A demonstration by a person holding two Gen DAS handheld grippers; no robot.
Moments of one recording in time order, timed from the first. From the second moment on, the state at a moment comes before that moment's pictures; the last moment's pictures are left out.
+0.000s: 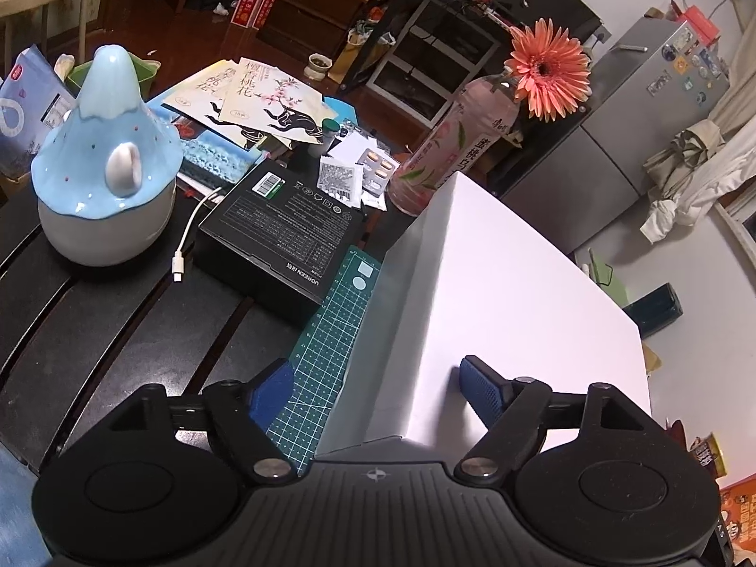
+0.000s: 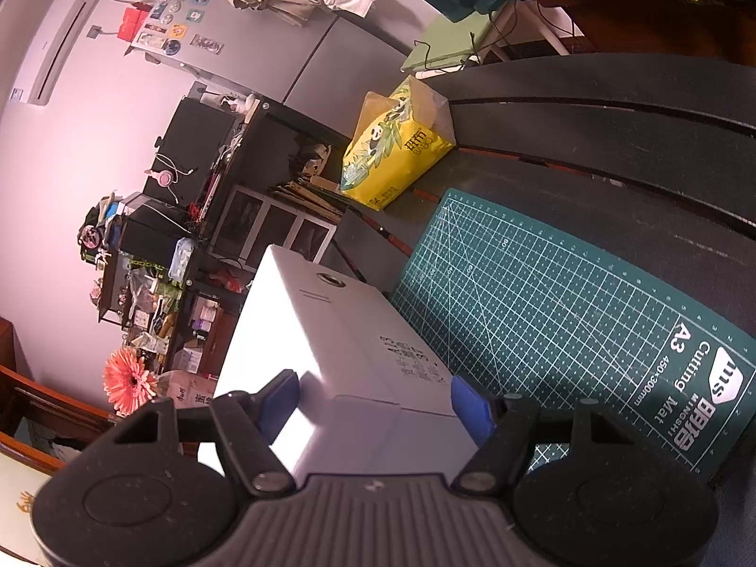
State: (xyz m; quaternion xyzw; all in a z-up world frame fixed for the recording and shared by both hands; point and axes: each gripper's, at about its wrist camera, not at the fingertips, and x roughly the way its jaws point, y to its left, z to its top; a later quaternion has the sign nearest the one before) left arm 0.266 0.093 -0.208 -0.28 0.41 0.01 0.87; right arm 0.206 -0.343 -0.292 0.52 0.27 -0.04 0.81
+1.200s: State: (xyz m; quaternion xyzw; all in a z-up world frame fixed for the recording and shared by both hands) left arm 0.259 0.109 -0.167 -0.34 0.38 -0.04 0.86; right arm 0.206 -0.289 -0.186 0.29 0.28 0.02 0.92
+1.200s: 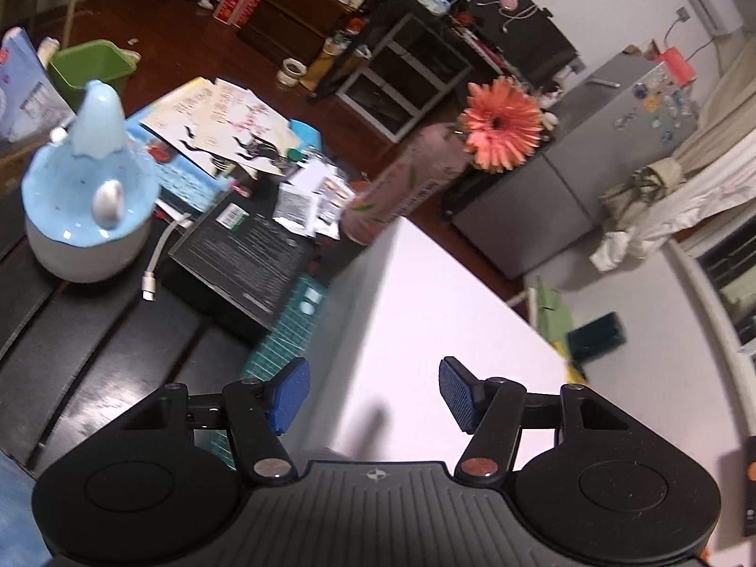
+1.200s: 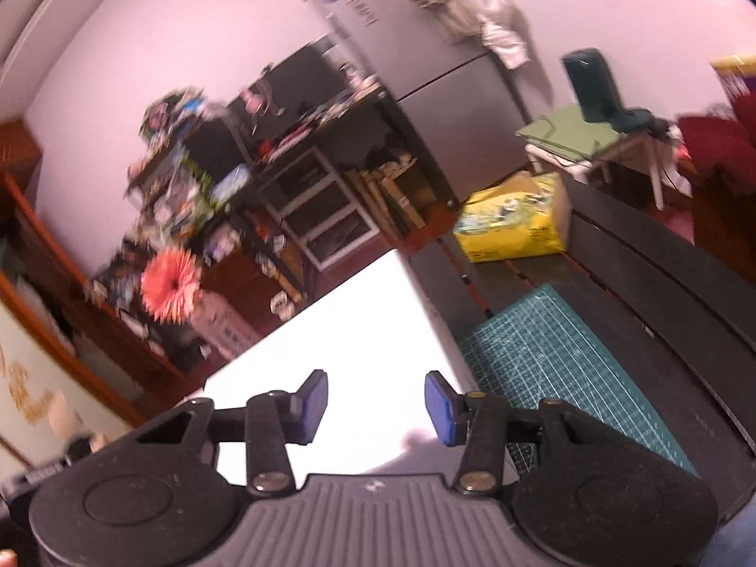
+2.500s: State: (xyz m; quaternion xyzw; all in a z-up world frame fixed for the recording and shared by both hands) left arm 0.275 0.104 -0.186 -0.37 0.45 -0.08 0.81; right arm 0.407 -0.046 -0.124 -0.07 0.42 0.14 0.89
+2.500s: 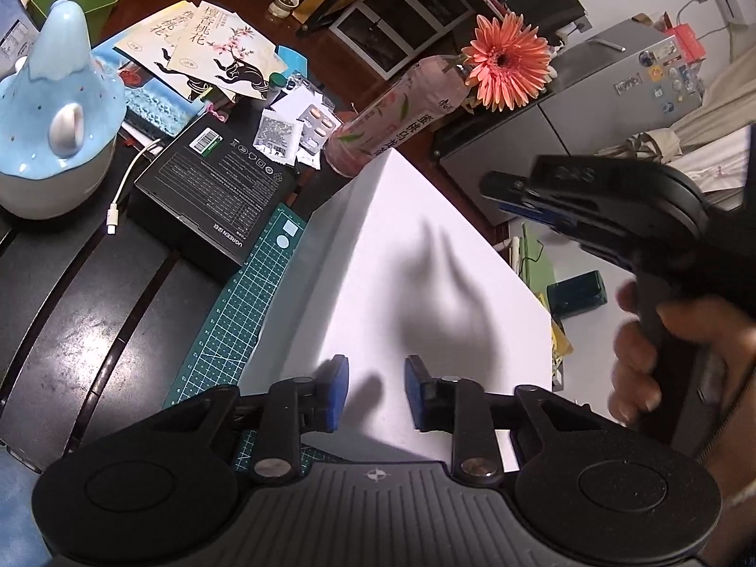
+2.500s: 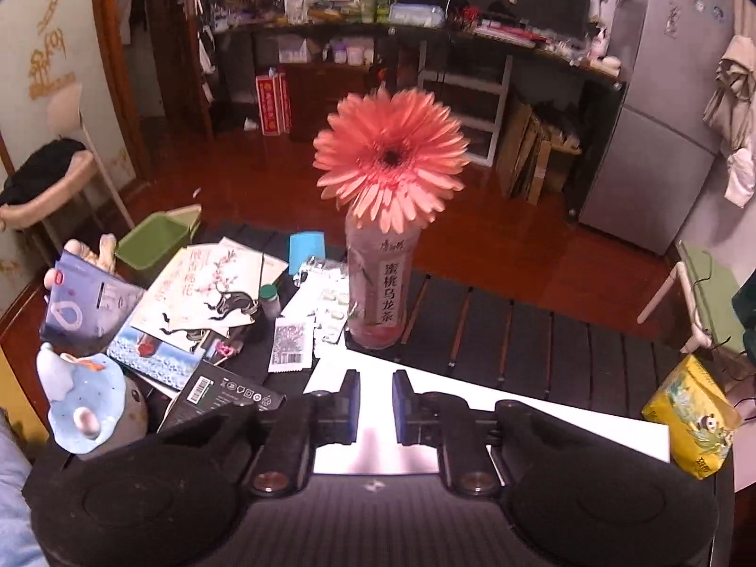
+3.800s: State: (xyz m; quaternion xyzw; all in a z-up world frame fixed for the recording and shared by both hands) left arm 0.278 0.104 -0.187 -0.36 0.46 -0.09 0.81; right arm 0.456 -0.028 -0.174 -0.07 0.47 0.10 0.88
